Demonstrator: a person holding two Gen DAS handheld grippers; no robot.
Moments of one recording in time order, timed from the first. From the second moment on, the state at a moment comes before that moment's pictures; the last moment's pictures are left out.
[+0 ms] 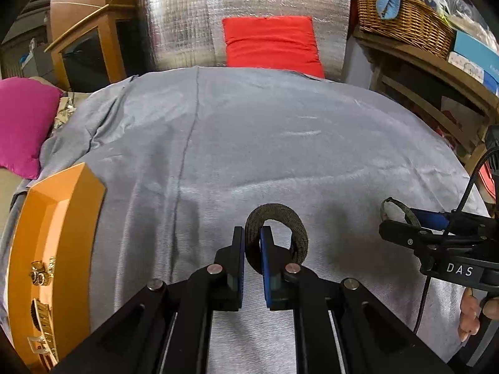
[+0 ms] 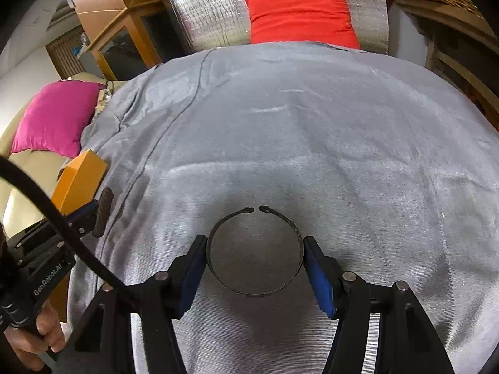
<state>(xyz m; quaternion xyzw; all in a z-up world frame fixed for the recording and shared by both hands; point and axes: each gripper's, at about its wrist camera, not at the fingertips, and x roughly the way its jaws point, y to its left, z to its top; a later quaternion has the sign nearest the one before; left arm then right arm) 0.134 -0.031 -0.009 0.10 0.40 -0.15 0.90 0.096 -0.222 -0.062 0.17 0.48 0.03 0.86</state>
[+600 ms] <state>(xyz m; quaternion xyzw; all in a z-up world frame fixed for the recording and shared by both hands) 0.141 0.081 0.079 0.01 0.32 -0.09 0.94 0.105 -0.141 -0.013 0.17 0.40 0.13 0.89</state>
